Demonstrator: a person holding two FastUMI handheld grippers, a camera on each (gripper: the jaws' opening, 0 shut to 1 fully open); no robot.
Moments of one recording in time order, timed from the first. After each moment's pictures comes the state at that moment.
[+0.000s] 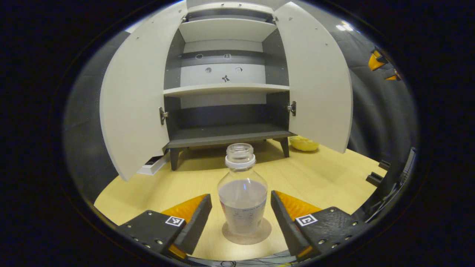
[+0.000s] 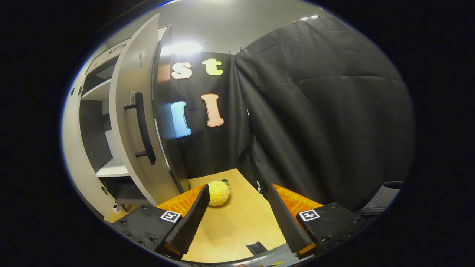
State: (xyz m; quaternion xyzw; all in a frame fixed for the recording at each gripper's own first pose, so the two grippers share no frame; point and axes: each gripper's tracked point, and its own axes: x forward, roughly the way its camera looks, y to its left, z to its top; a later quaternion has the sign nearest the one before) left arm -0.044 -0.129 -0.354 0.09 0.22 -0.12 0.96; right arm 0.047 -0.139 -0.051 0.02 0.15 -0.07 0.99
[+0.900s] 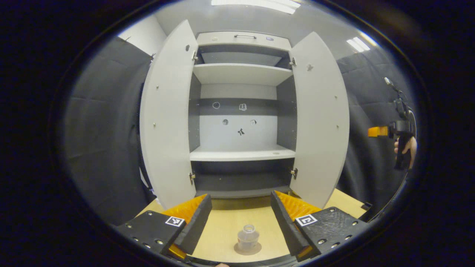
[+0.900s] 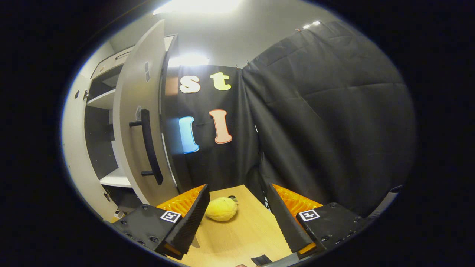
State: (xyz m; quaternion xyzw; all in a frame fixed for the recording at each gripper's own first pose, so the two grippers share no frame) left arm -0.038 -0.121 -0.089 0.05 0.11 -0.06 0.99; right arm 0.079 -0.119 -0.011 0.00 0.06 -0.02 1.00
